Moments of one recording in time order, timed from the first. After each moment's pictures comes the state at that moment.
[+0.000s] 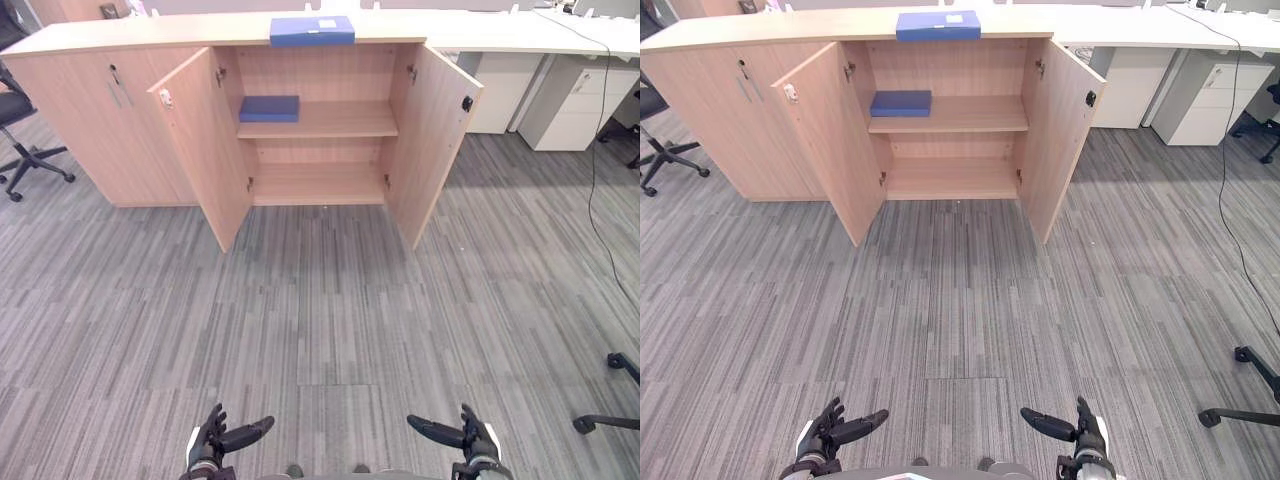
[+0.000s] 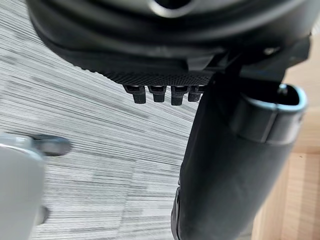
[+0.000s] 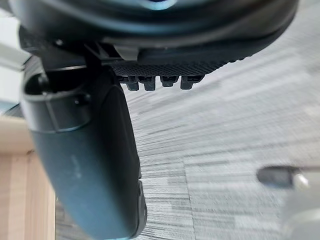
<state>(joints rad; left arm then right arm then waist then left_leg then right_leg) 0.24 0.14 0.08 0.78 -0.24 -0.14 0.02 0.20 -0.15 -0.17 0.77 0.00 -0.08 -0.07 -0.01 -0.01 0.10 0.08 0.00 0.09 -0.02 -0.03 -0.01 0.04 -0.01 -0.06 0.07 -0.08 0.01</state>
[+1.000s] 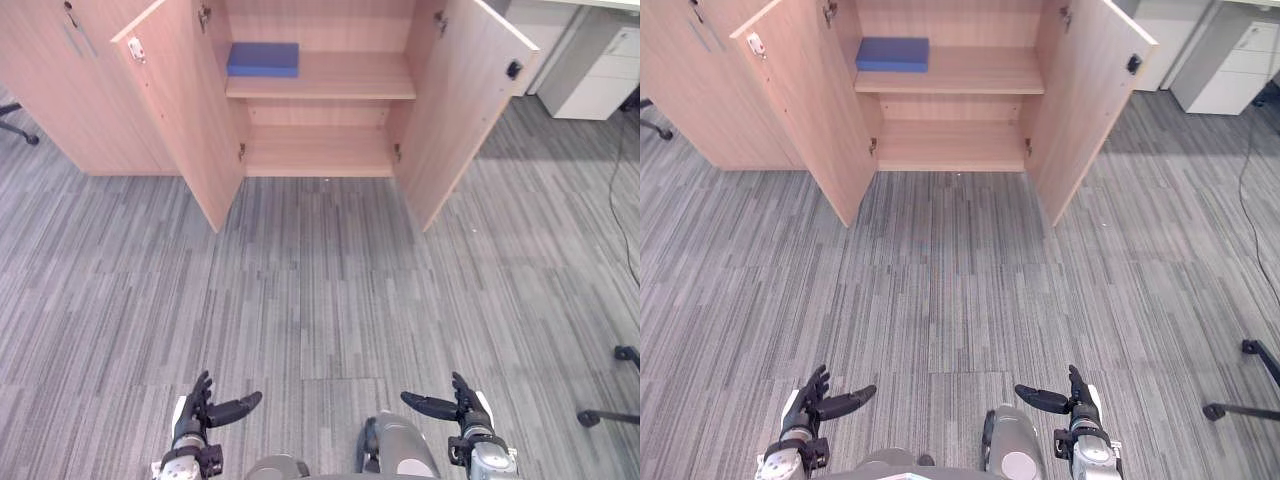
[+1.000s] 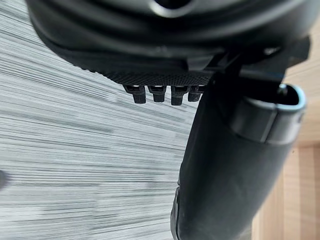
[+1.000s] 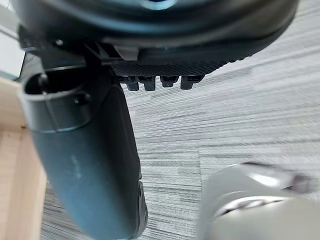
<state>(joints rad) 0.17 0.19 0.09 0.64 -0.20 -0.14 0.07 0.11 -0.18 -0.14 0.75 0.02 -0.06 -0.06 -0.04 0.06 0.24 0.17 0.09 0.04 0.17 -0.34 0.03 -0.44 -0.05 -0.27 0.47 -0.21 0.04</state>
